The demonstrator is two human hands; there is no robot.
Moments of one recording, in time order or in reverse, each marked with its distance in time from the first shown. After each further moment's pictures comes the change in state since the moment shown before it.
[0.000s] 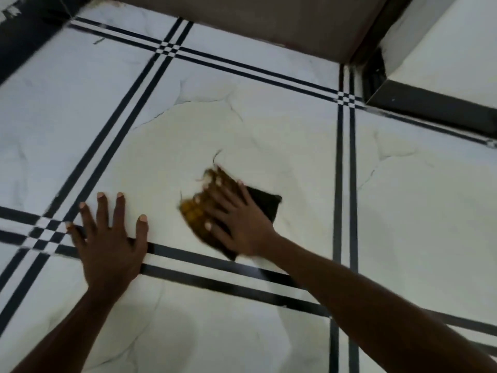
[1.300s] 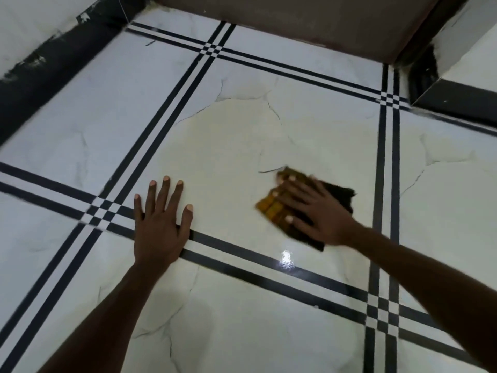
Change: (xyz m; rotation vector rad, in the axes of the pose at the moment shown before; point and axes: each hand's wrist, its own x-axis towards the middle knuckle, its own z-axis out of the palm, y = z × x) left_hand 0.004 0.005 0.008 -0.016 -0.042 0.172; right_hand -0.058 0.093 -0.018 -0.027 -0.087 -0.078
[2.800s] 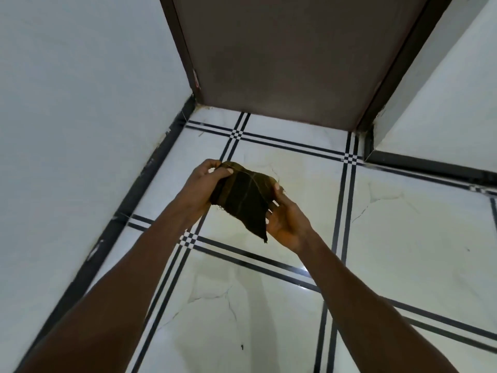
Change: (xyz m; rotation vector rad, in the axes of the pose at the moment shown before) left_hand 0.079 0.197 -0.471 -1.142 -0.421 -0.439; right_hand 0.025 -0.187 -0.374 2.437 0.259 0.816
